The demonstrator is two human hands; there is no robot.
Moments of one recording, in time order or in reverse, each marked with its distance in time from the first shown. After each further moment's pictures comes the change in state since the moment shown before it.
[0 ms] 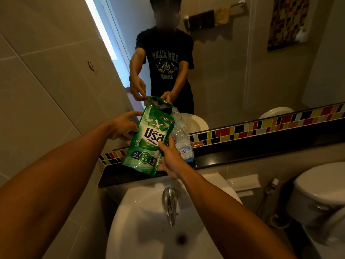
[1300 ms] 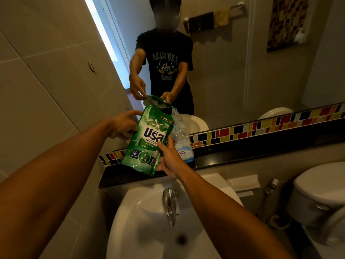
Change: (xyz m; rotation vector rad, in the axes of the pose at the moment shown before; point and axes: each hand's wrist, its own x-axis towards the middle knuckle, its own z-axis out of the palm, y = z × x) left_hand -0.005 0.008 -0.005 0.008 -0.017 -0.024; right_hand -0.004 -0.002 0.005 0.002 0.007 -0.011
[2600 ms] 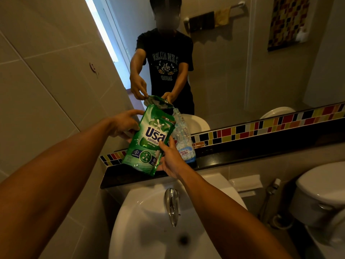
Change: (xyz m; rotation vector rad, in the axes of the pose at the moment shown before) left_hand 0.002 0.002 -0.004 0.013 -0.011 0.000; right_hand 0.003 0.003 0.000 0.029 -0.010 -0.001
